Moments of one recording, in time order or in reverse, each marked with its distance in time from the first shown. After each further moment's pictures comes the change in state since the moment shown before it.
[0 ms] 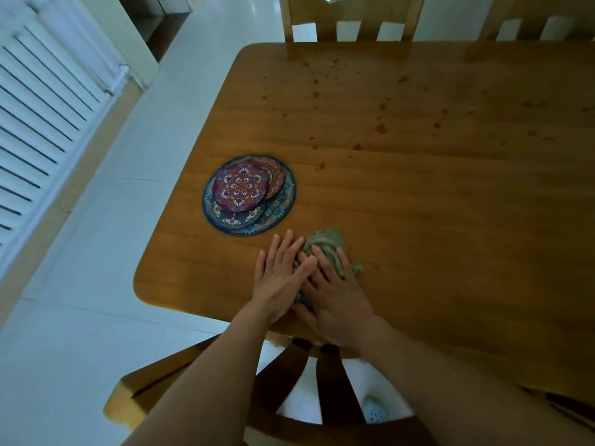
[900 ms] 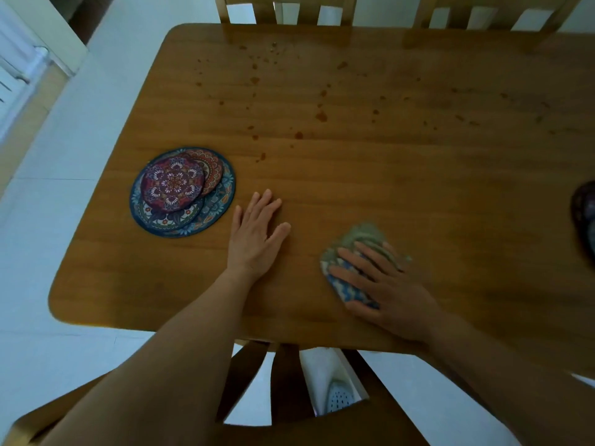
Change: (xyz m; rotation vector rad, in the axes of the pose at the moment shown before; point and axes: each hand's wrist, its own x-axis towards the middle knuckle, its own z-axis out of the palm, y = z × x) left_hand 0.067 0.049 0.014 0.067 0.231 0.207; right_hand -0.114 0.130 -0.030 -0.021 -0.130 0.094
